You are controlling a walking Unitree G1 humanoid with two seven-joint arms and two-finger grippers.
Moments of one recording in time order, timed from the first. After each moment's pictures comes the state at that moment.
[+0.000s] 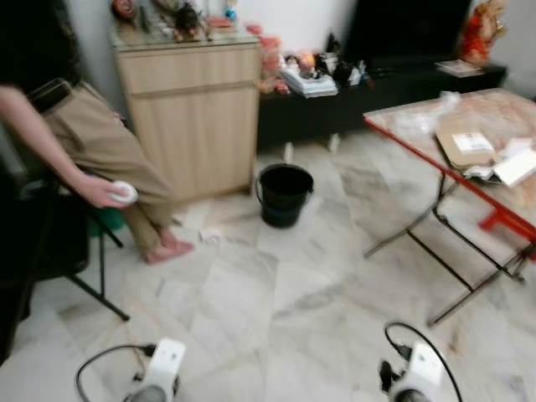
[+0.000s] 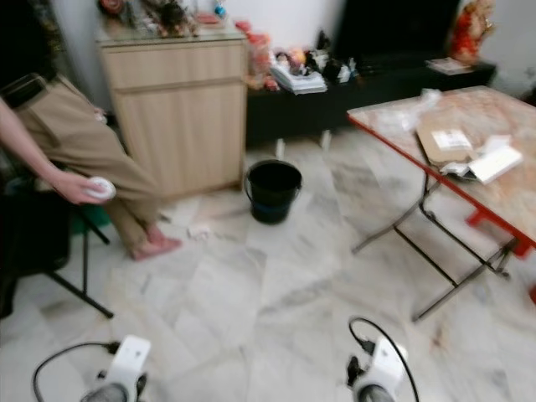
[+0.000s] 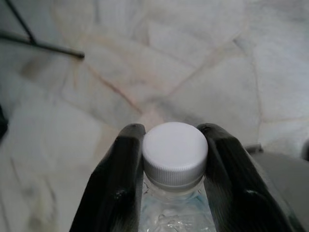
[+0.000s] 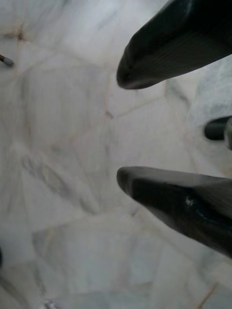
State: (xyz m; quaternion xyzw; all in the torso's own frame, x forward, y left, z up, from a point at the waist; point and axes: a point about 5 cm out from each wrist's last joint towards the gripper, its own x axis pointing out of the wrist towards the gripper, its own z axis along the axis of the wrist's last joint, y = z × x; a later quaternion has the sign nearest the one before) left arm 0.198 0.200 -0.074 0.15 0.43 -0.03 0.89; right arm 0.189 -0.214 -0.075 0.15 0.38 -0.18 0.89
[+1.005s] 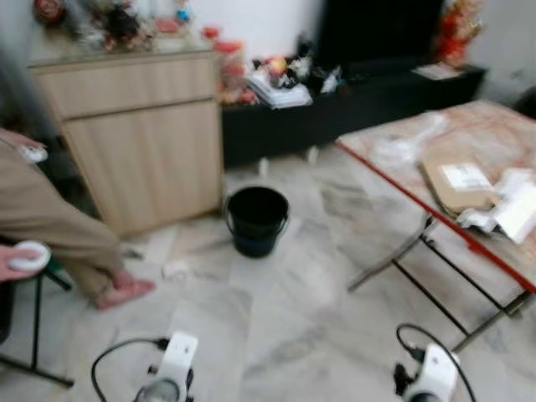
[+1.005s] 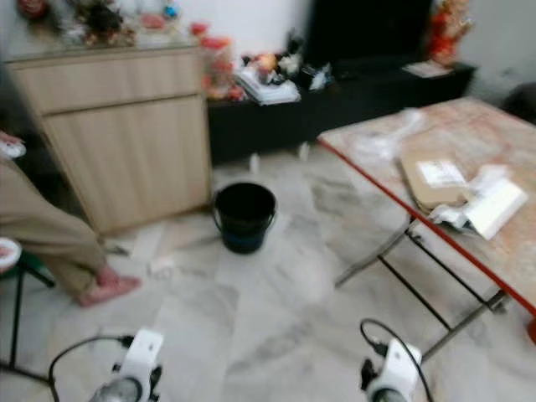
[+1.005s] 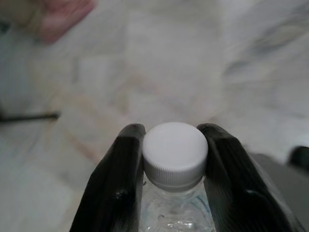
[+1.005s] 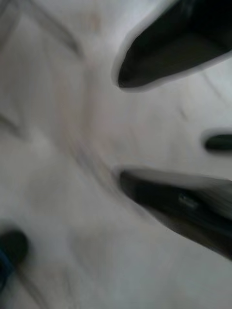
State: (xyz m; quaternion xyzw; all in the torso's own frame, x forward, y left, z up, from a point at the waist) left arm 0.206 0.192 -0.070 0.14 0.41 -0.04 0.90; right arm 0.190 -0.216 -0.074 0.13 0.38 -0.17 0.90
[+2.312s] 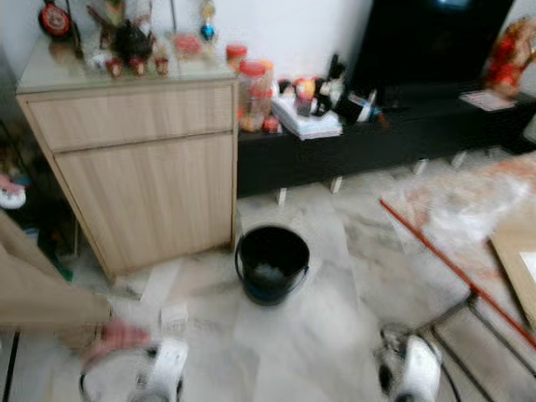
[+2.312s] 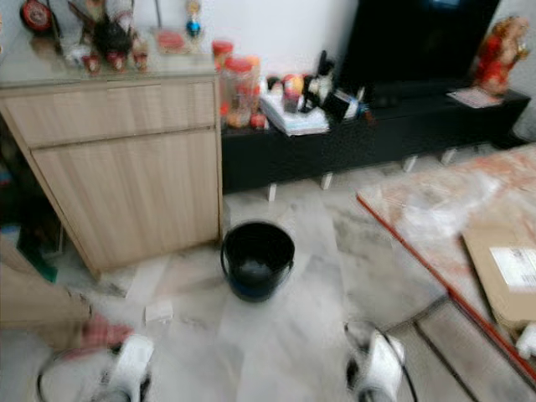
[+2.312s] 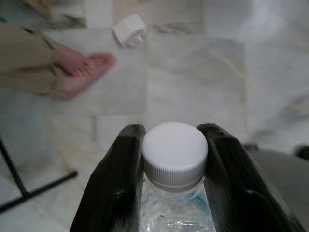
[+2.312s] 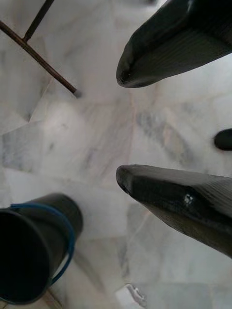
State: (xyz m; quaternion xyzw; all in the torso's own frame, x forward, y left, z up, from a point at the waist) left arm 0.198 0.200 -0.074 0.15 0.42 -0.02 0.89; right arm 0.194 -0.211 -0.073 0.12 0.39 -0.15 0.90
